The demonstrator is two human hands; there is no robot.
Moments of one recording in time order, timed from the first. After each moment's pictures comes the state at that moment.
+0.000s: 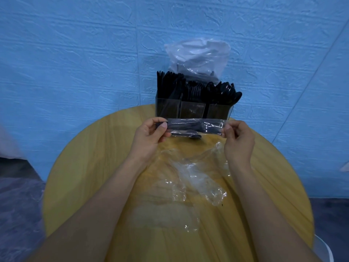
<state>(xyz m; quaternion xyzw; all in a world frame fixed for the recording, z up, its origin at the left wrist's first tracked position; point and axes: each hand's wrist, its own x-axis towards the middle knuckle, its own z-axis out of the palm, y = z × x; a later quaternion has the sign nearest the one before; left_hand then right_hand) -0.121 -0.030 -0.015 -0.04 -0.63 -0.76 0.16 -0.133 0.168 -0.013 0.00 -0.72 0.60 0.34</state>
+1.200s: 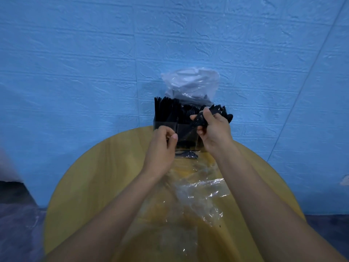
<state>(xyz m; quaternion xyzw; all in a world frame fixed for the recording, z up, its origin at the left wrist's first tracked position) -0.116 -0.005 0.023 -0.08 -0.82 -0.49 0.27 -0.146 0.121 0.079 -0.01 -0.54 0.83 0.09</state>
